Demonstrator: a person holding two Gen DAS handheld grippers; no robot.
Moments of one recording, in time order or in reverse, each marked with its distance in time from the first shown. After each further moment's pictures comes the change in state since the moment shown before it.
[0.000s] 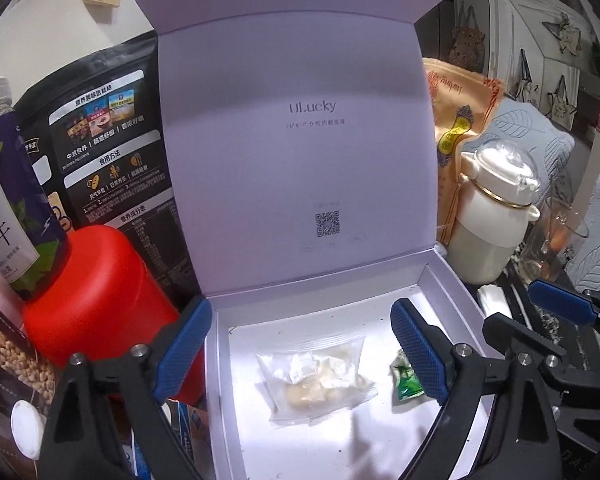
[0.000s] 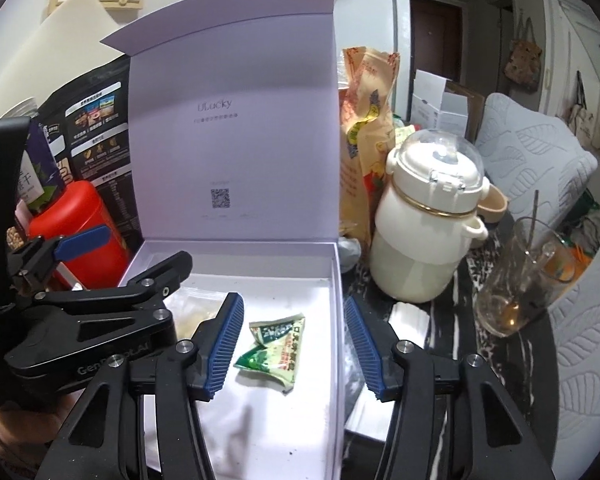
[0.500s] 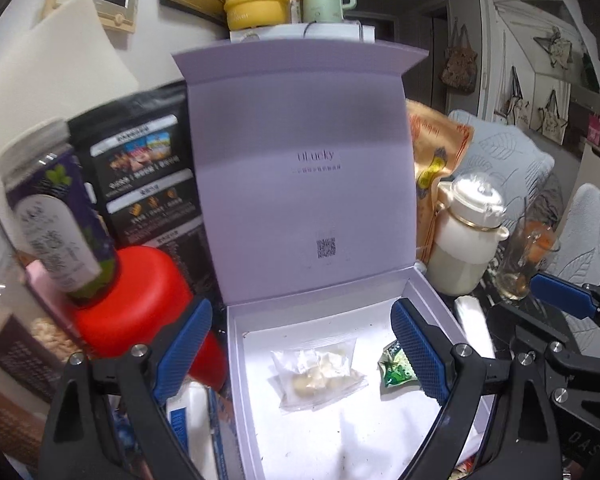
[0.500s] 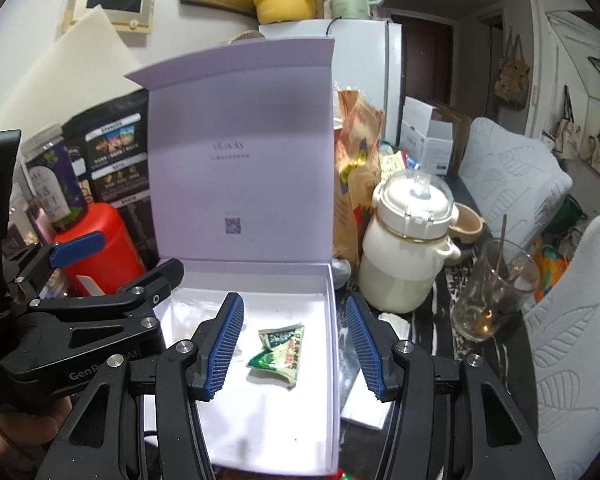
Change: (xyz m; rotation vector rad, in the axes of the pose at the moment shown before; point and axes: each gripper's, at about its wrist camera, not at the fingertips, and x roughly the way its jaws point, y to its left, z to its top) left arm -0.058 0.011 0.006 0.000 -0.076 -0.012; right arm -0.047 0.012 0.005 0.000 -0.076 -0.026
